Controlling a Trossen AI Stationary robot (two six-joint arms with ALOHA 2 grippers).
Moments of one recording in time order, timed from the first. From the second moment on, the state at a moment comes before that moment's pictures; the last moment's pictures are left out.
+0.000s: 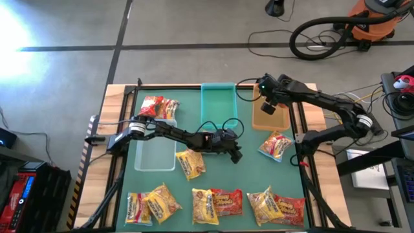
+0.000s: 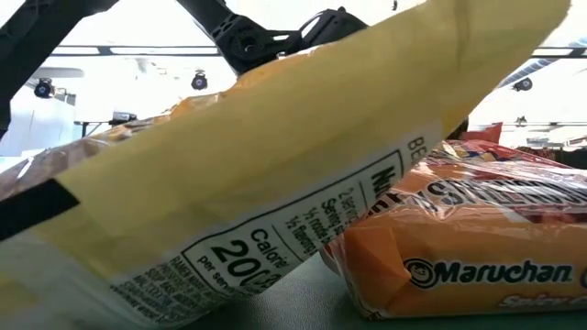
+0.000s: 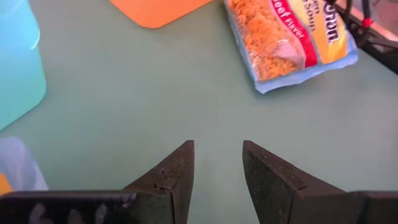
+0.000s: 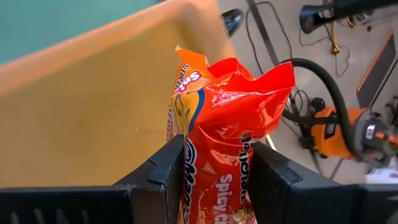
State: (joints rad) left arm -0.05 2.22 1.46 0.13 -0.25 -0.62; right arm -0.67 1.32 1.00 -0.87 0.50 -0.25
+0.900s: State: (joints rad) left arm -0.04 2.22 1.49 0.13 -0.25 -0.67; right arm -0.84 1.61 1.14 -0.72 0.46 -0.40
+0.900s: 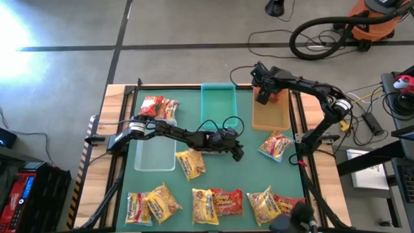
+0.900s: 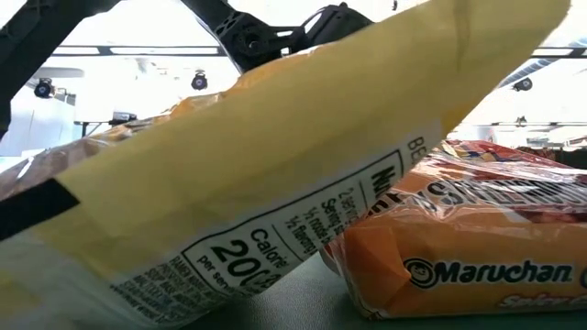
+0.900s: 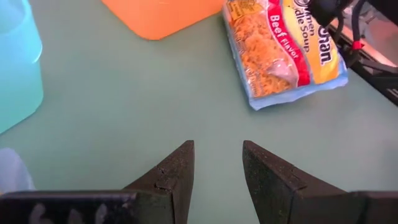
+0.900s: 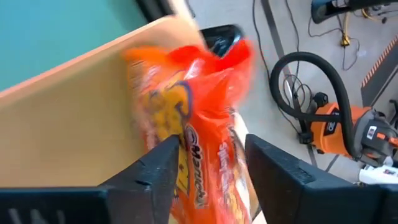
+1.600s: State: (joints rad) left arm -0.04 2.22 1.51 0.04 -0.25 -0.66; right arm -0.82 1.41 1.23 -0.85 -0.20 0.08
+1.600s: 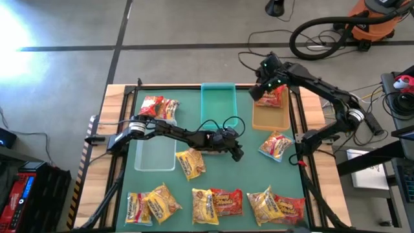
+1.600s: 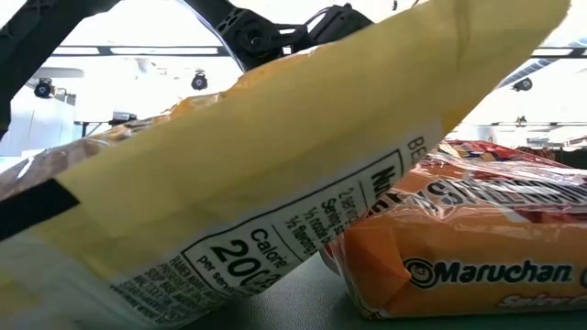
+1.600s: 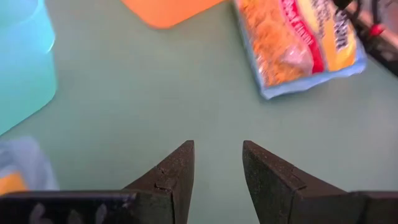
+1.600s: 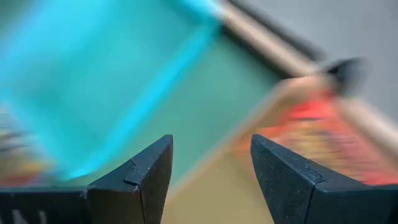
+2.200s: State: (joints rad) left arm -0.09 2.14 1.51 -0.22 -0.26 -0.58; right arm -0.27 1.09 0.83 -0.58 -0.05 0.65
